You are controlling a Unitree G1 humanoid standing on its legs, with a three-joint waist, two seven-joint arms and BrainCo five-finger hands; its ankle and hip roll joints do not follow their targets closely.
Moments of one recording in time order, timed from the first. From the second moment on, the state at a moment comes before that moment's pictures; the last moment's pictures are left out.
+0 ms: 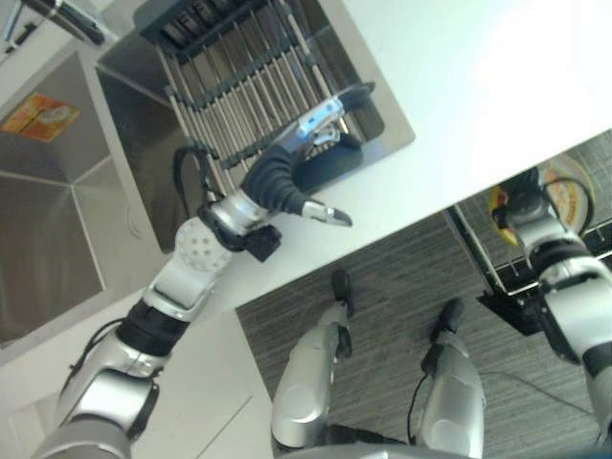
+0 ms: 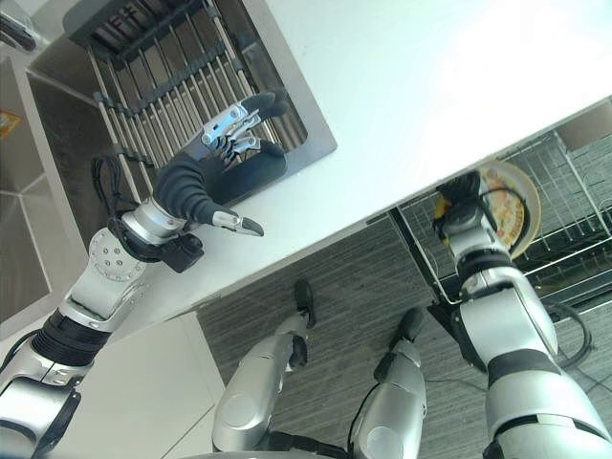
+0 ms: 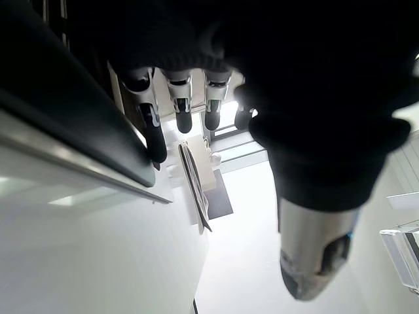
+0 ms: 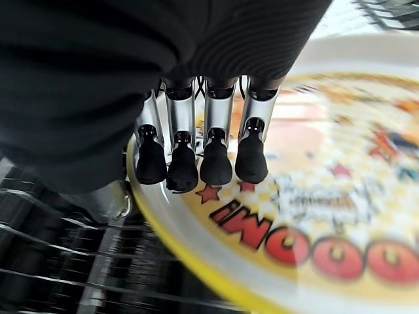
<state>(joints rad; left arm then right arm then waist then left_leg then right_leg) -0.56 0.67 -0.36 -0.18 -0.37 -0.46 -0.17 -1.10 -0.60 0.40 1.21 0.04 0.12 -0.32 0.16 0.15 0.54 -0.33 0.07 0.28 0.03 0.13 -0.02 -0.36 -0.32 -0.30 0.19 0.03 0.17</state>
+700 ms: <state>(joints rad) -0.56 0.67 -0.36 -0.14 -0.36 -0.55 -0.09 -1.15 -0.62 0.45 1.24 -0.02 0.24 -0.48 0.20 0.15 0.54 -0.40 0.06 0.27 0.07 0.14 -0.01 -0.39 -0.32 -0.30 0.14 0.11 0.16</state>
